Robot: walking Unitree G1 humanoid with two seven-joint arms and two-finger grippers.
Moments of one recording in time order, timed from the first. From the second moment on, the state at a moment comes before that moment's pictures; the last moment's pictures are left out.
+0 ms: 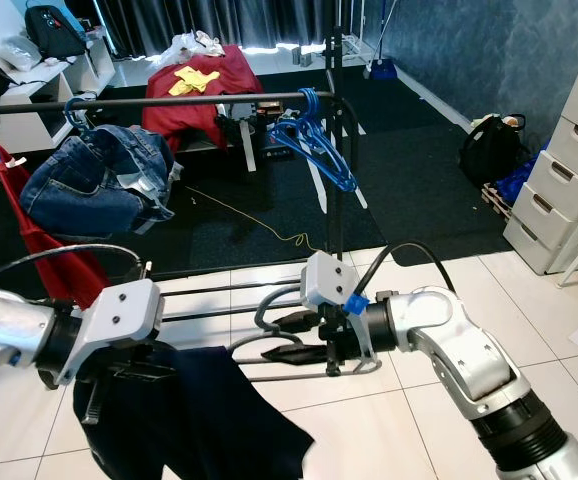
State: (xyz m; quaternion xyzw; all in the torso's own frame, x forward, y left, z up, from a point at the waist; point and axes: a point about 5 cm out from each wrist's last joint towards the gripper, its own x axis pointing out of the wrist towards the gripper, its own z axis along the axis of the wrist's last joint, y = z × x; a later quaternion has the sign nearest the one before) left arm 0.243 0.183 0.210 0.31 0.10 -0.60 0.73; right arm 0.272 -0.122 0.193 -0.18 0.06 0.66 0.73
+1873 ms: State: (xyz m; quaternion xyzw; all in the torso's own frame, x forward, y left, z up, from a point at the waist) left arm 0.282 0.270 0.260 0.07 -0.18 -0.28 0.94; right arm 0.289 -0.149 0.272 0.00 -0.14 0.58 0.80
